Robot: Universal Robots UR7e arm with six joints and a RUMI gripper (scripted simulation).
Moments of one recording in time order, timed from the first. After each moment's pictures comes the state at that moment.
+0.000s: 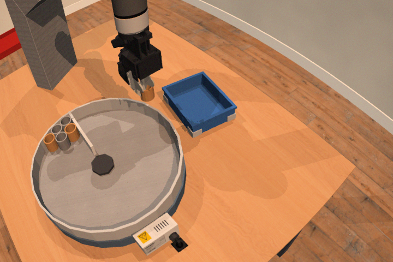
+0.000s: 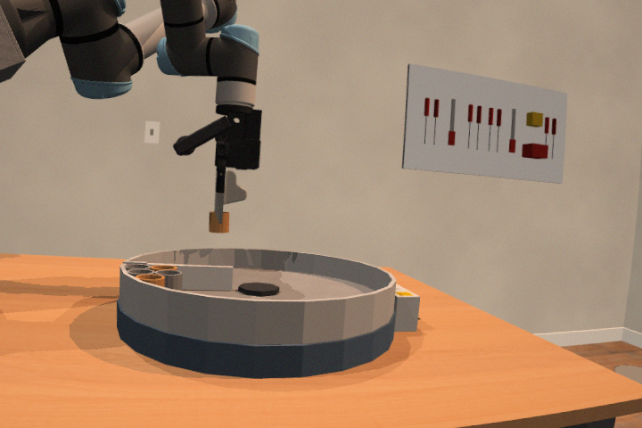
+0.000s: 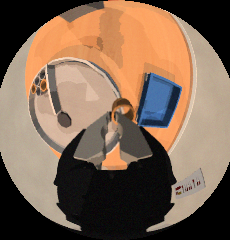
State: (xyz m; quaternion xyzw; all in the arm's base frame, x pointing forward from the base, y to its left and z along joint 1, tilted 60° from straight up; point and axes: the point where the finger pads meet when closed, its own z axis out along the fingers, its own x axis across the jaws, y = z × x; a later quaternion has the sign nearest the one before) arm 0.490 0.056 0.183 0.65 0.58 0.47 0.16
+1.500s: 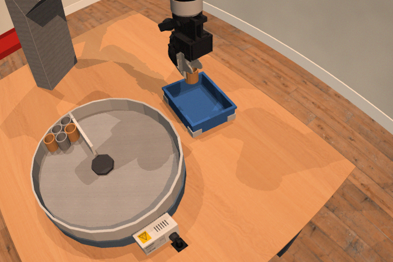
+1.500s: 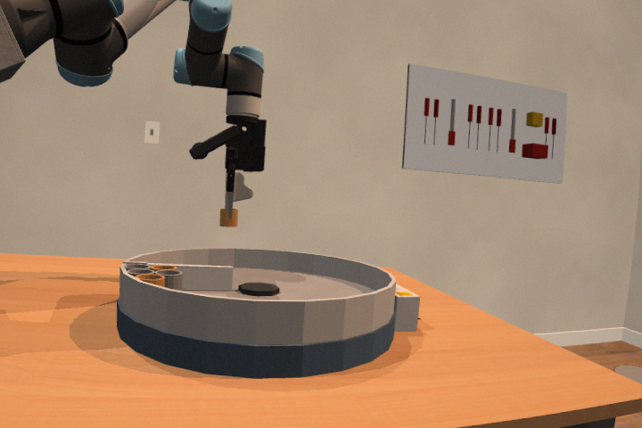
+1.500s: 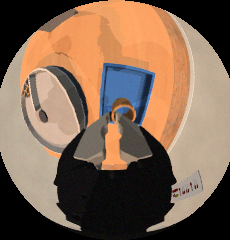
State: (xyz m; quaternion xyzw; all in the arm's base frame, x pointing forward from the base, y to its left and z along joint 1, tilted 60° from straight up) arm 0.491 0.166 0.257 0.65 0.58 0.47 0.16
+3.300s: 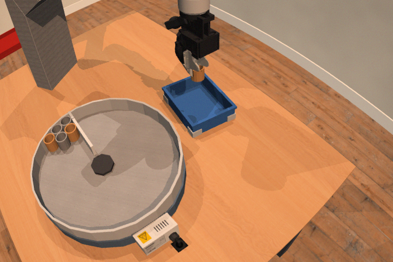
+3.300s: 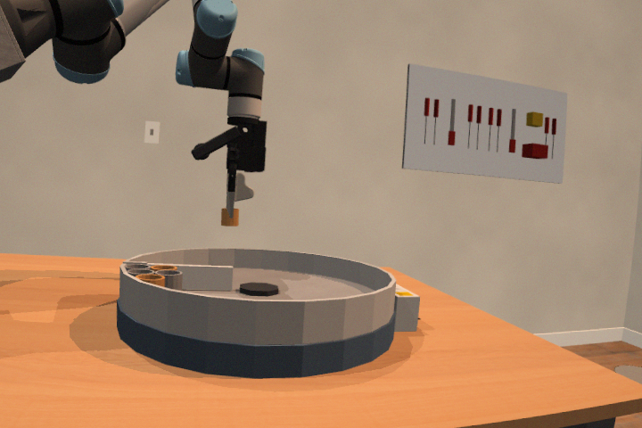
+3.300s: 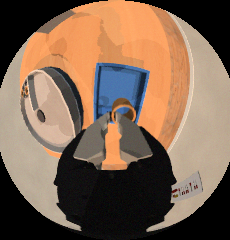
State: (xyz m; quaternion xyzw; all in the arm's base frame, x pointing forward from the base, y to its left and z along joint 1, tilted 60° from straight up) arm 0.491 0.182 0.268 0.65 0.58 0.47 0.16
